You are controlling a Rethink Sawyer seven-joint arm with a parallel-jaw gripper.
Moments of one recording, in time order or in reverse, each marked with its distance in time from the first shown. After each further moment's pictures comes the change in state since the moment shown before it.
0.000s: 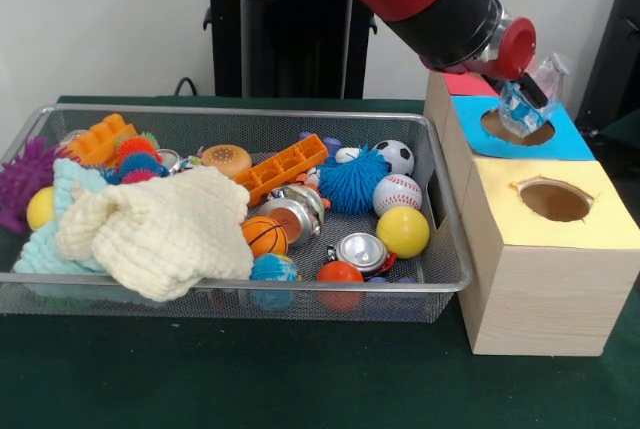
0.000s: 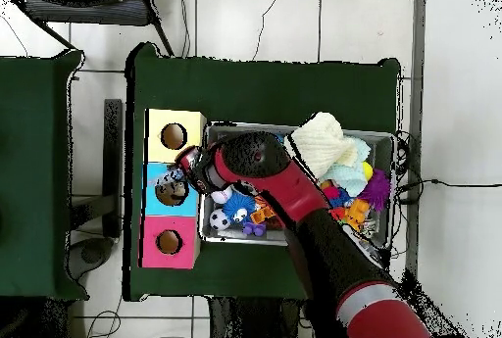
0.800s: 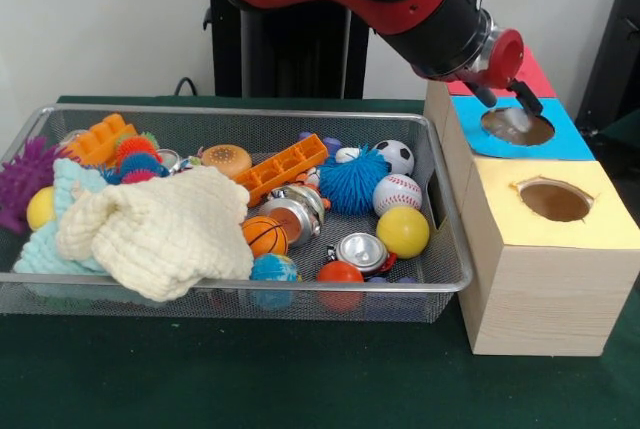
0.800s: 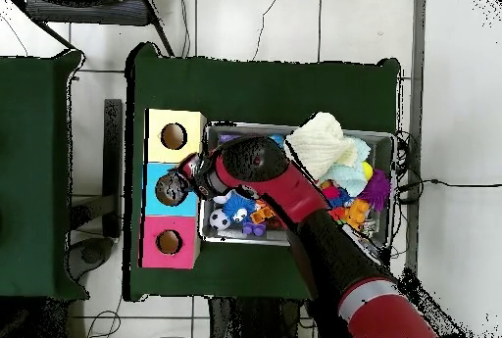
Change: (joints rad) arm -0.010 0.029 0.000 0.002 -0.052 0.000 0.000
